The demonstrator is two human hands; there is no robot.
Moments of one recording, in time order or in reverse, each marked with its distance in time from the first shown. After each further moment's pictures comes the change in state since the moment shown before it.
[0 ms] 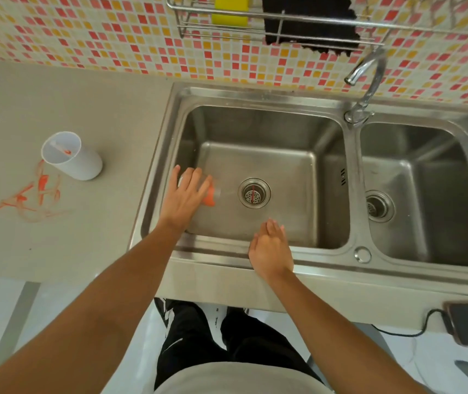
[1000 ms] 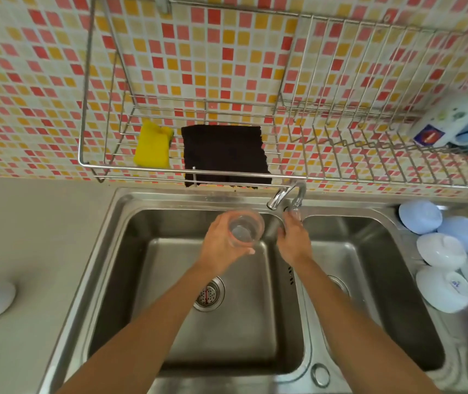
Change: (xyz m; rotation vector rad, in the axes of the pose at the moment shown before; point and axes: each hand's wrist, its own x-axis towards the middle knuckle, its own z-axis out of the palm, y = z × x) left_hand 0.207 0.096 -0.112 -1.476 0.115 -0.153; right_hand 0.209 0.137 -0.184 0.314 0.329 0.163
